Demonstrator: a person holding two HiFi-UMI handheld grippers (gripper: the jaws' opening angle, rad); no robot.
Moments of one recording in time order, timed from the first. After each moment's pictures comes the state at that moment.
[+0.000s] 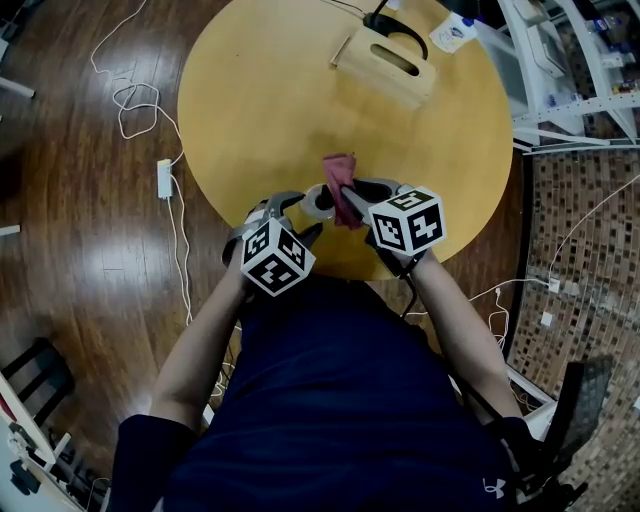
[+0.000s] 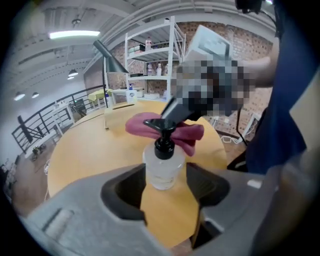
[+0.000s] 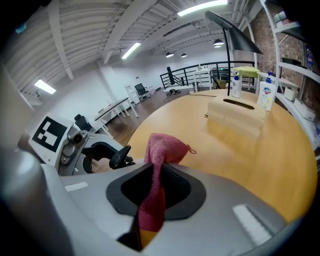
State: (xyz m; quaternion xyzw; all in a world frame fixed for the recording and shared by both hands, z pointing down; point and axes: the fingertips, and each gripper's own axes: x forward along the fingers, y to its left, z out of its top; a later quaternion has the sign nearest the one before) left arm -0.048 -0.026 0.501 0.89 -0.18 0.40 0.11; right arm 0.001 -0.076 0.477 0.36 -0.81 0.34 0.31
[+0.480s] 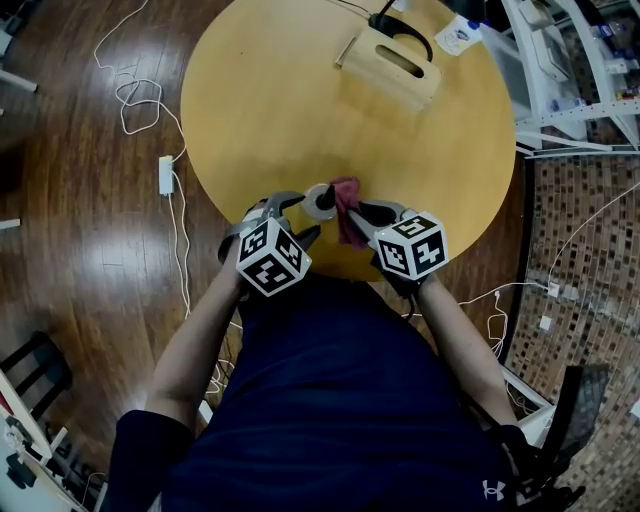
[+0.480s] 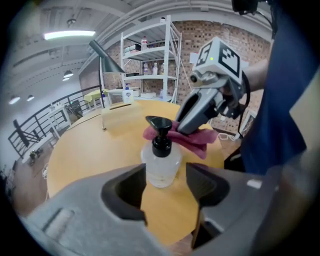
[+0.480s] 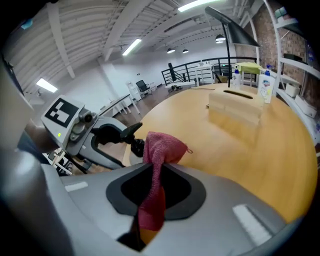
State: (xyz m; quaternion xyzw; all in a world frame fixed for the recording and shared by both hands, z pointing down) left arm -0.052 -0.023 0.502 0.89 -0.16 0.41 0.09; right arm 0.011 -0.036 0.490 0.35 -0.81 0.35 0.31
